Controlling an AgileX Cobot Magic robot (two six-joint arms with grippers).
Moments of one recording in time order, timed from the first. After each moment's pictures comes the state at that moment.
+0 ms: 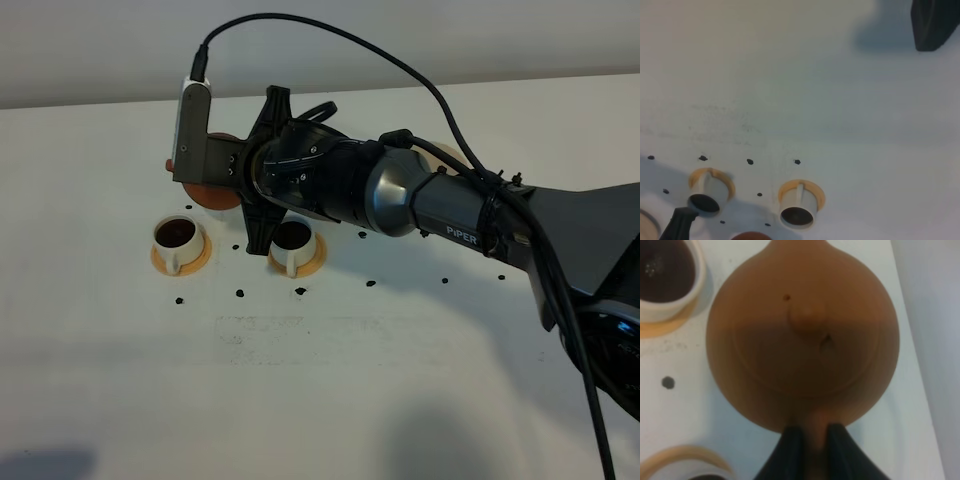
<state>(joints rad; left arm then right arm) 0.04 -0.01 -0.46 -0.06 1.06 -0.02 0.71 2.27 -1.80 -0.55 0.55 -0.21</state>
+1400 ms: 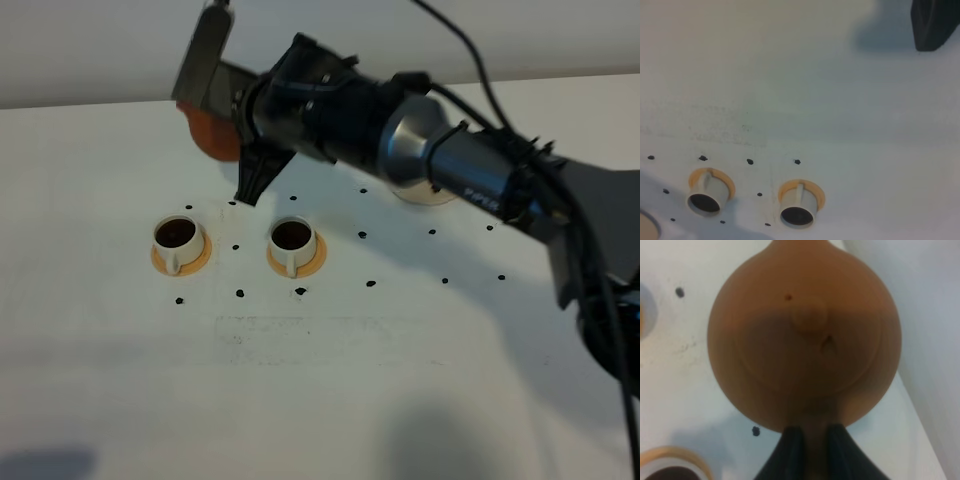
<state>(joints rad) 0.04 -0.01 -0.45 -0.06 1.06 -0.02 0.67 2.23 -1.98 -0.39 0.78 -0.14</state>
